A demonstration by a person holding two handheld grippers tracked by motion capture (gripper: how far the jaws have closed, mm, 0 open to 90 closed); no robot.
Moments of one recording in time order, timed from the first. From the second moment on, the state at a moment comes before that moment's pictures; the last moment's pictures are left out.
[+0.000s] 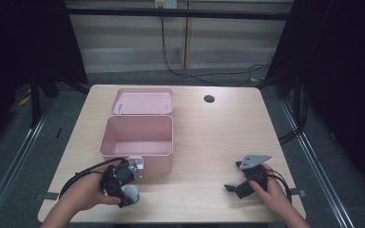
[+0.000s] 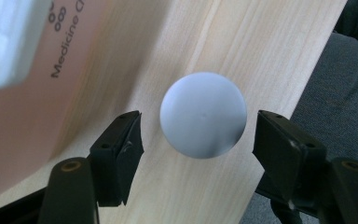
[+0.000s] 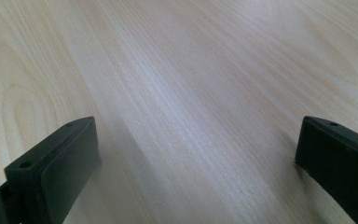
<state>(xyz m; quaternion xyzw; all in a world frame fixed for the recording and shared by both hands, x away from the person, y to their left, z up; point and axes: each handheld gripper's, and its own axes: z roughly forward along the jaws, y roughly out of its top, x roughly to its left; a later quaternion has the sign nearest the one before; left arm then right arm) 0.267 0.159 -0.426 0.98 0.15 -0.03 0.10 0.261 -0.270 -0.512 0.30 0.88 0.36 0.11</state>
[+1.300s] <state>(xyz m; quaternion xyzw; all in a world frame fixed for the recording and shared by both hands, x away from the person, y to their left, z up) 0.267 0.146 -0.426 0.98 0.16 -0.02 0.07 0.261 -0.270 -0.512 0.30 0.88 0.36 0.11</state>
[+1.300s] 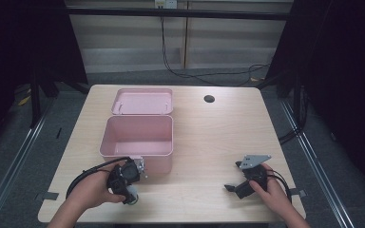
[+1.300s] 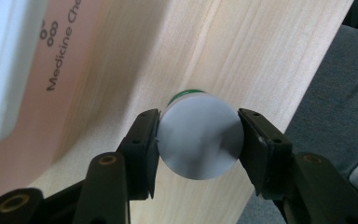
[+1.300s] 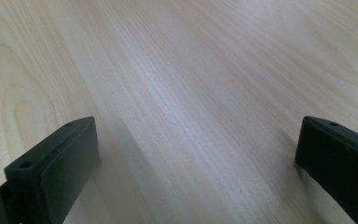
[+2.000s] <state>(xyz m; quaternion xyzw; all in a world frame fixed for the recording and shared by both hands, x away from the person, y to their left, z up) 0.270 0.156 -0.393 0.97 0.22 -0.06 0.05 0.261 -0.270 -0.512 0.30 0.88 0.36 0.11</state>
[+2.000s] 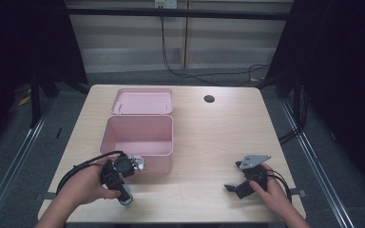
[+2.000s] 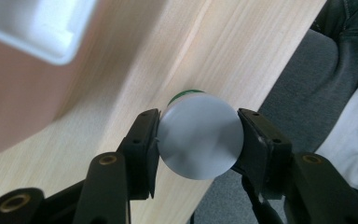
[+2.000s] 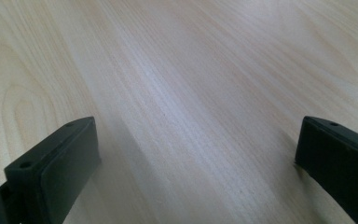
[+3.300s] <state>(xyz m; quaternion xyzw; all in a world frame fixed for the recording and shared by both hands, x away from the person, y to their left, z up) 0.302 0.182 -0.302 0.95 0.29 -0.06 0.05 0.261 -0.270 -0.512 0.30 0.88 0.36 0.11</state>
